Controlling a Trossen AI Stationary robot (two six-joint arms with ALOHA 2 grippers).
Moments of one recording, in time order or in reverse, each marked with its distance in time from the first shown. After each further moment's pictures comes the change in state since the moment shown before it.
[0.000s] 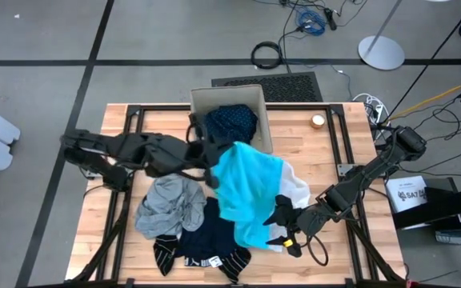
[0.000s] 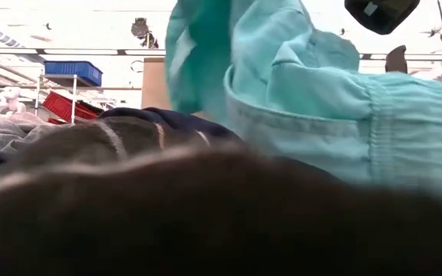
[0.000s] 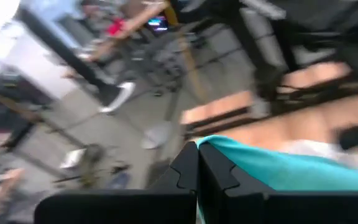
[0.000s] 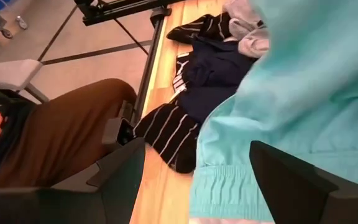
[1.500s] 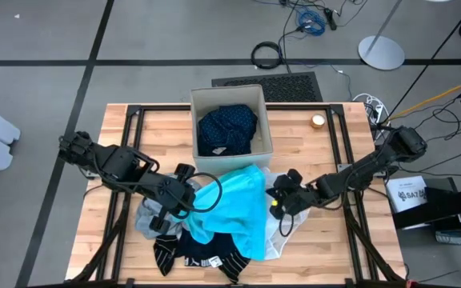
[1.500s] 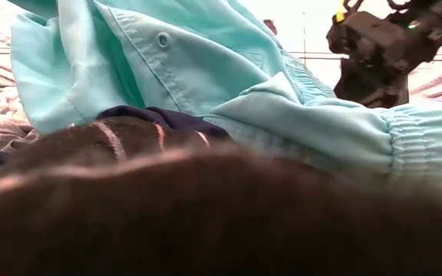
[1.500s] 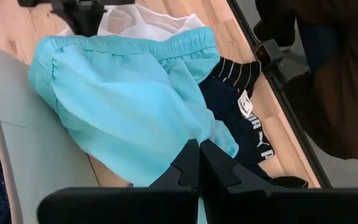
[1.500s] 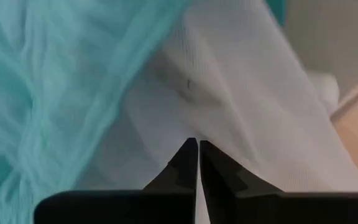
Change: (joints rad) left arm -0.160 -0.013 -0.007 -0.673 0.589 -0.455; right arm -0.212 0.000 -0.248 -0.021 0.319 0.256
